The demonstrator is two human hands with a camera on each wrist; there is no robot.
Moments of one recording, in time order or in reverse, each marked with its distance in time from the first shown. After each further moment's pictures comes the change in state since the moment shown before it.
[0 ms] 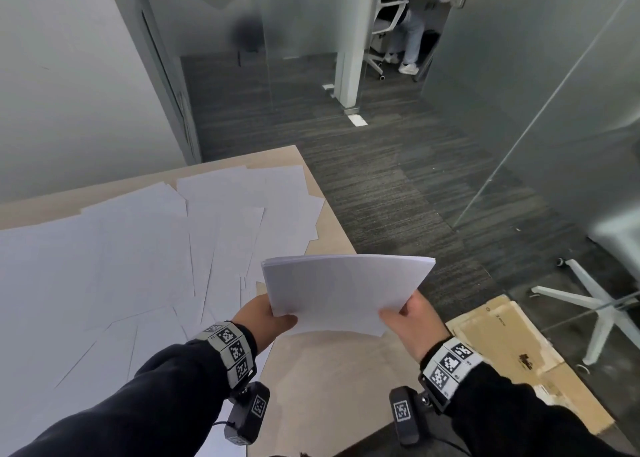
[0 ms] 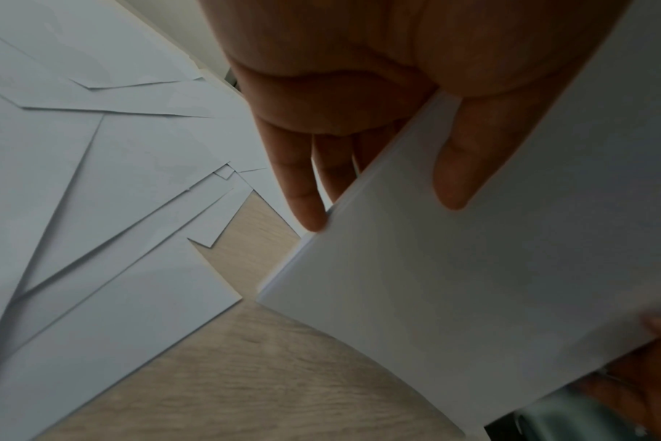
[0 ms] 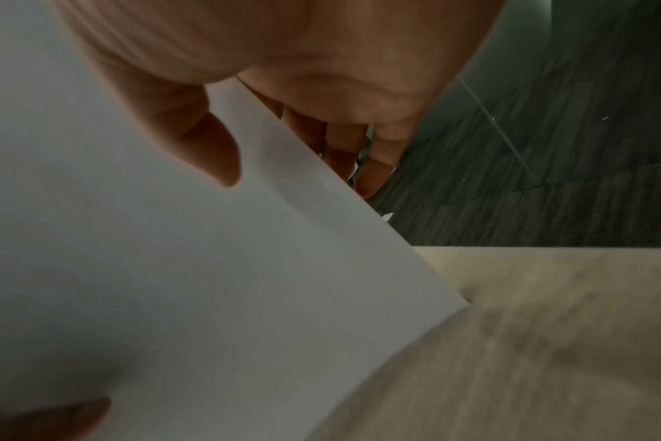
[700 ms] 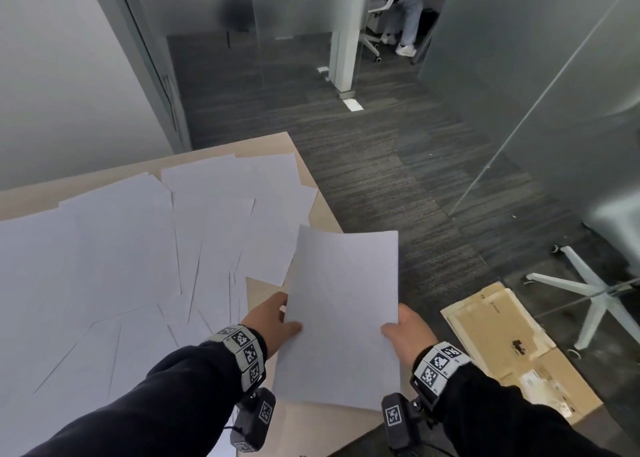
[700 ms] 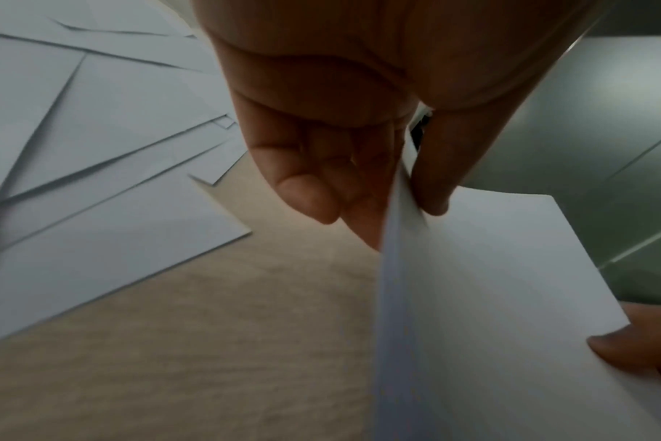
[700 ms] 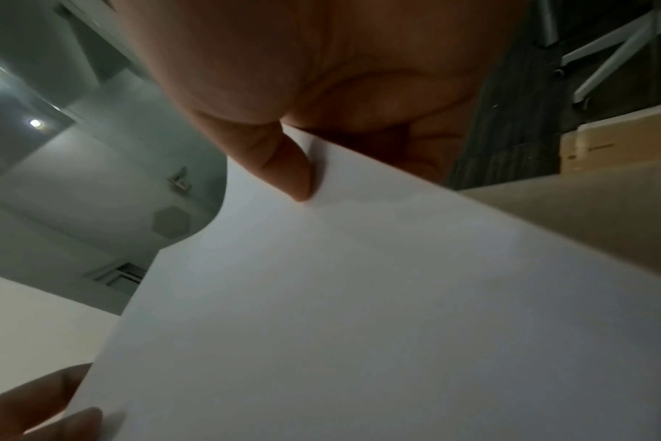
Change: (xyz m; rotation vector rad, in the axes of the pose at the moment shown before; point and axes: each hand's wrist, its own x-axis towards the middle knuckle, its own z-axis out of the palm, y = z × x) left_hand 0.030 -0.014 0.034 0.080 -0.059 -0.094; right_hand 0.010 0.037 0.004 -0.195 -0.053 0.332
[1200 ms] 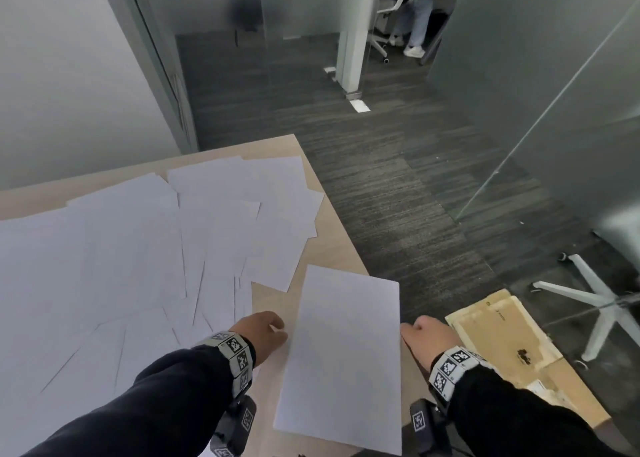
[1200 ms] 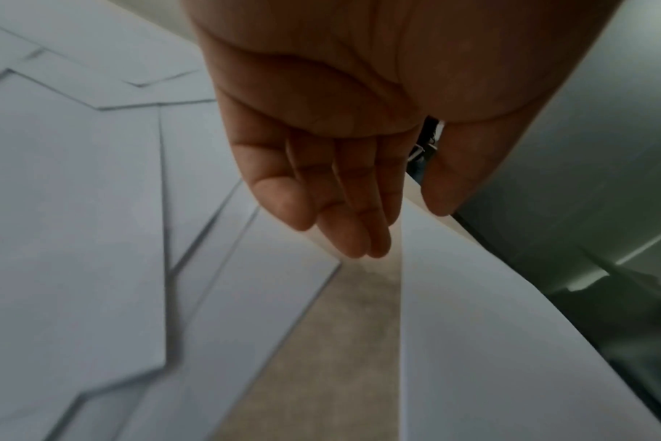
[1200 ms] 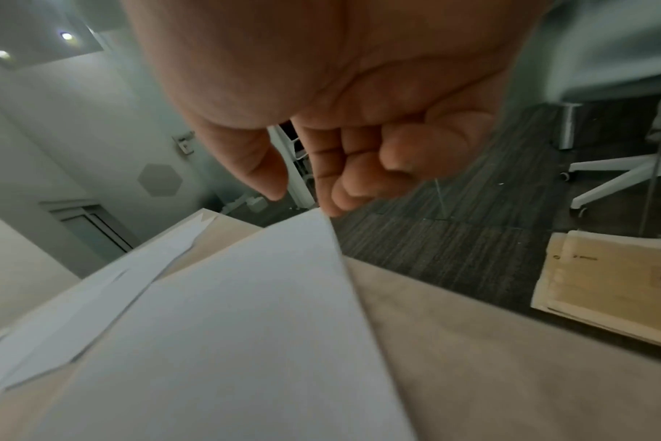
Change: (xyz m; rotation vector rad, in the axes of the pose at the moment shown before) left_hand 0.009 -0.027 -0.015 0.220 -0.006 -0.115; right_hand 0.019 -0.001 -0.024 -0.497 0.063 0.177
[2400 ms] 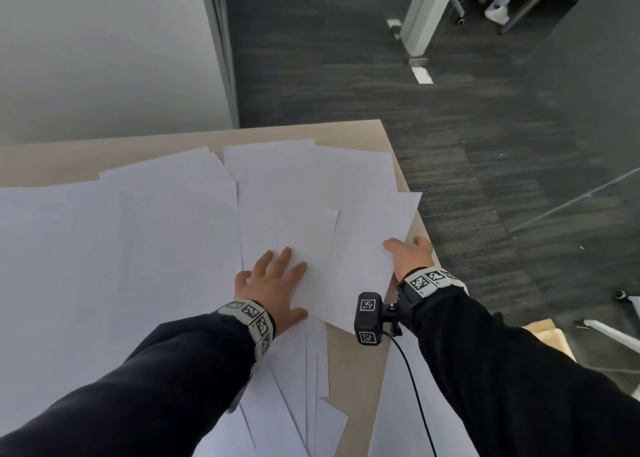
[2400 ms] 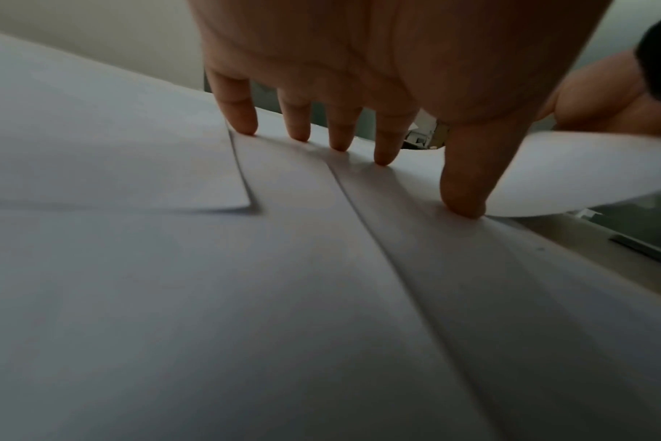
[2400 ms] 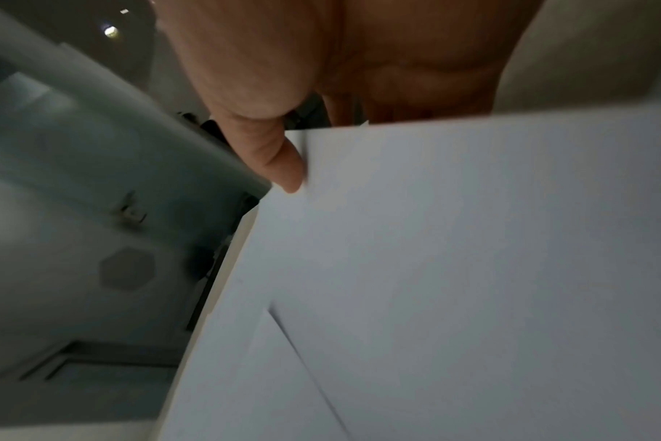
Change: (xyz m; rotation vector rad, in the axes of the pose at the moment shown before) left_hand 0.126 -0.080 -0.126 0.424 0.122 0.114; right_hand 0.133 -0.294 0.046 0.797 0.044 0.115
